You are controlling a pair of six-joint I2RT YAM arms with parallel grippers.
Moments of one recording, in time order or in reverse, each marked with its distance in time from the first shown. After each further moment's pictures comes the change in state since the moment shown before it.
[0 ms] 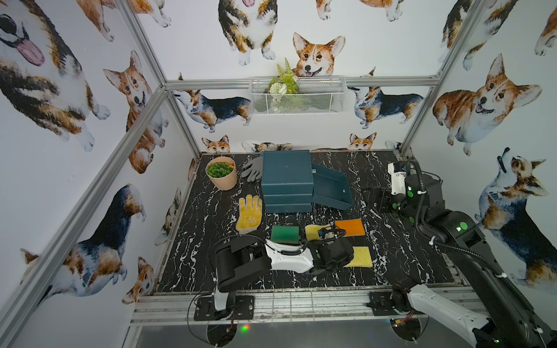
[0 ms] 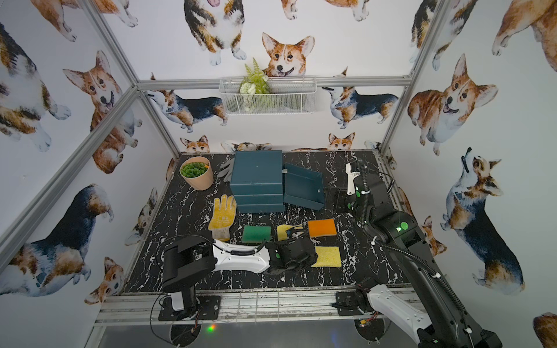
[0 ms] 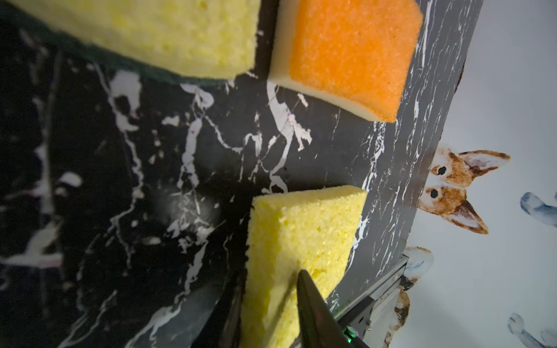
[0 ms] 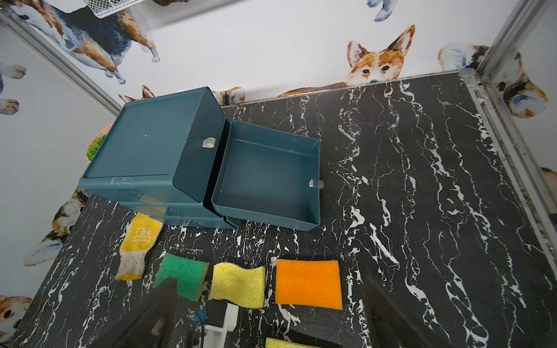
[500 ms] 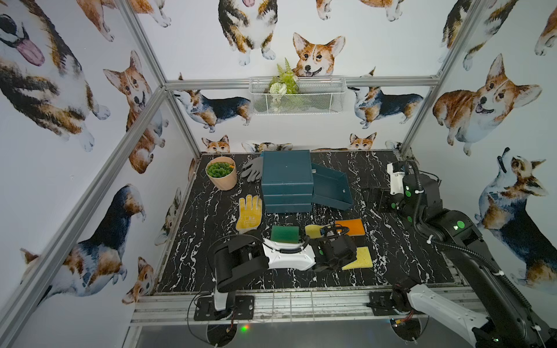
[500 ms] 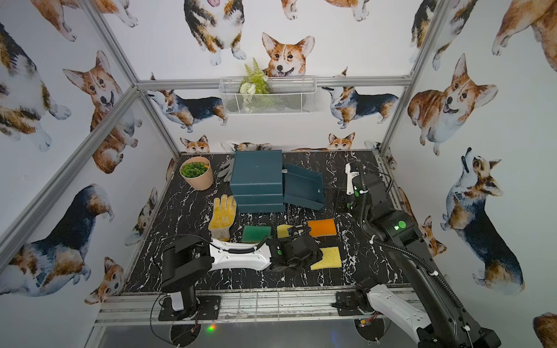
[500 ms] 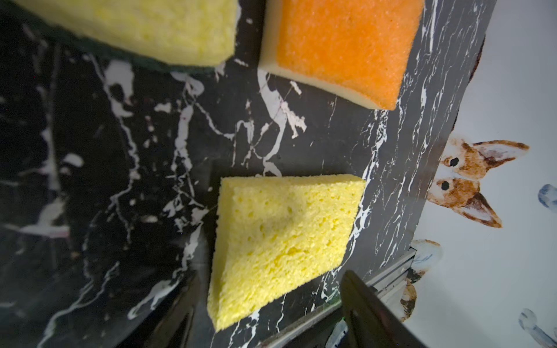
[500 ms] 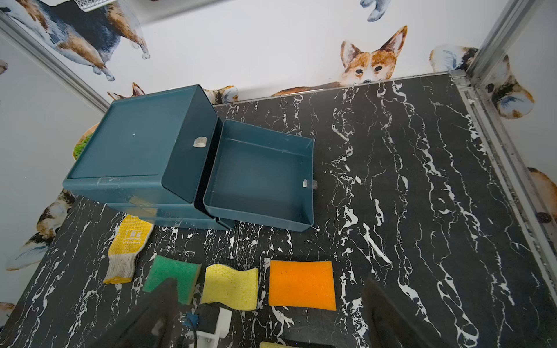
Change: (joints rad) left arm 0.005 -0.018 0.065 -0.132 0.032 0.024; right arm -0.001 0.010 -0.012 0.008 0.023 -0.003
